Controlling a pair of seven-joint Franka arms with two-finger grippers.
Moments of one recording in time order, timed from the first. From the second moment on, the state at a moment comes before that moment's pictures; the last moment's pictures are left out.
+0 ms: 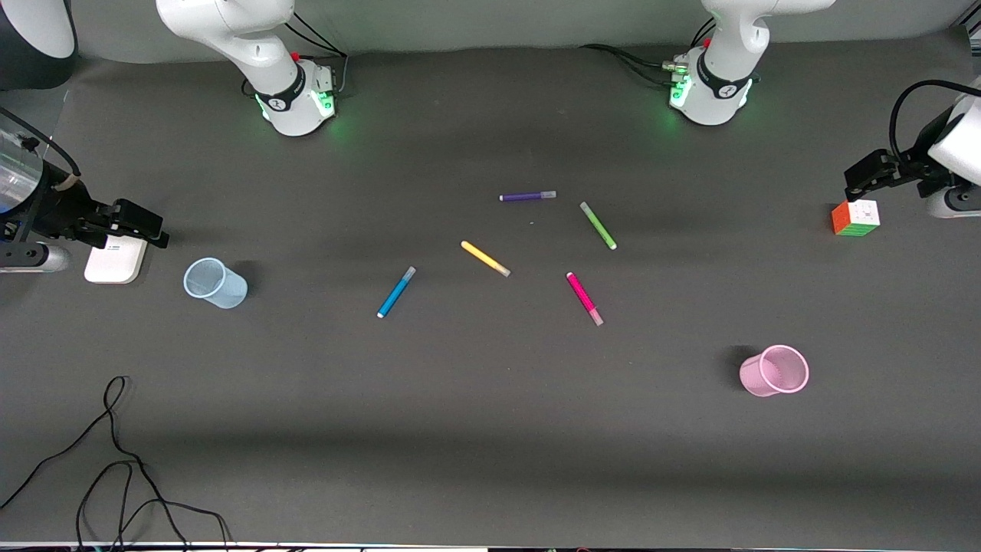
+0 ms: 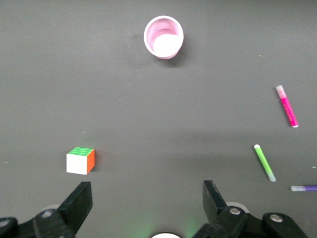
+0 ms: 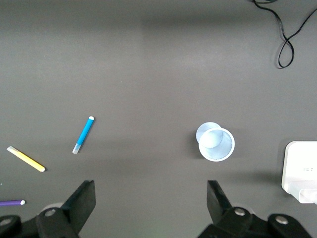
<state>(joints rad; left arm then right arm) -0.02 -0.12 0.01 -1.75 0.05 1.58 -0.04 0.14 0.04 -0.12 -1.58 0.03 1.59 0.07</state>
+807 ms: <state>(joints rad) -0.02 -0.07 -0.02 -1.73 0.04 1.54 -0.05 0.25 0.14 -0.11 -1.66 0.05 1.53 0.21</state>
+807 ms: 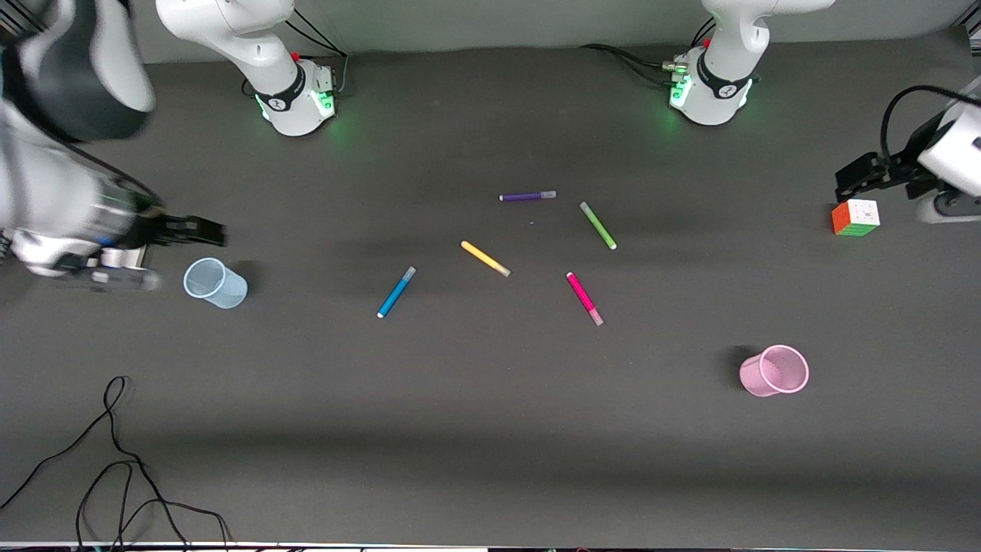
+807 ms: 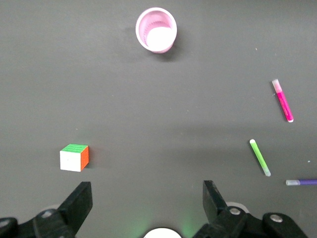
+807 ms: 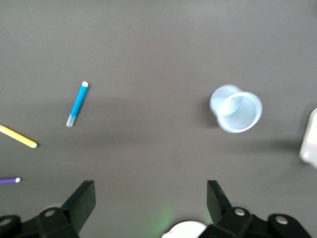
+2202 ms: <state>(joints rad) -0.29 0.72 -0.18 -1.52 -0.07 1.96 -1.06 0.36 0.82 -0.11 -1.51 0.58 1.82 0.51</state>
